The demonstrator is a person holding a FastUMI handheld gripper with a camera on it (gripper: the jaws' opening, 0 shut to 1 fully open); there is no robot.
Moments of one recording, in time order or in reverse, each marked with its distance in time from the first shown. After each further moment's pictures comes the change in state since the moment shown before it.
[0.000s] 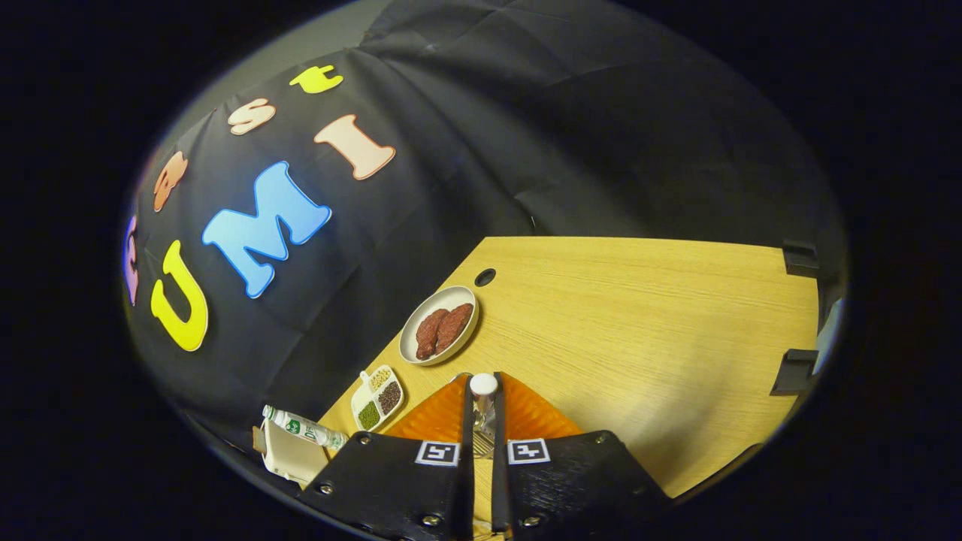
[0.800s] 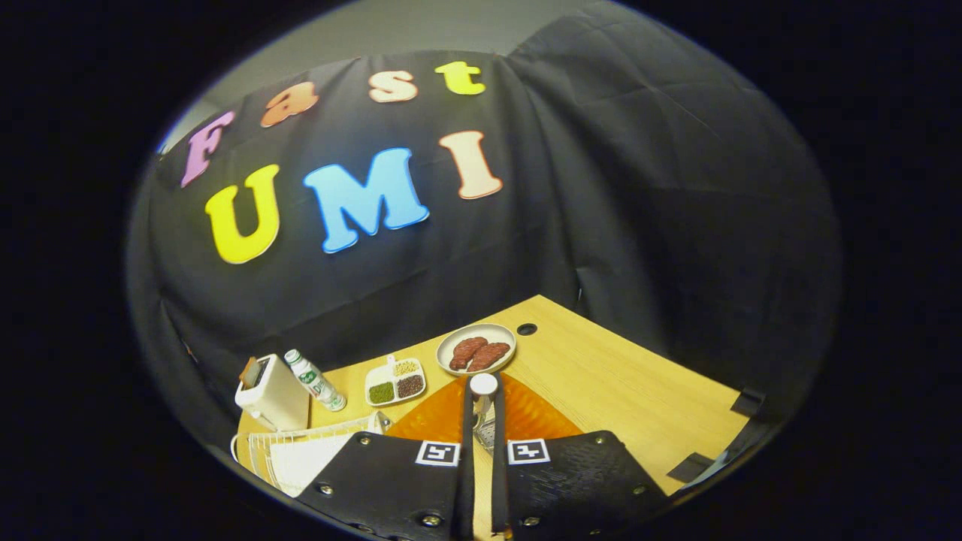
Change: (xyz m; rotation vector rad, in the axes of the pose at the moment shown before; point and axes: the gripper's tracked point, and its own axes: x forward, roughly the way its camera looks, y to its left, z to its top) arm -0.120 0.076 0.038 -0.527 -0.111 0.145
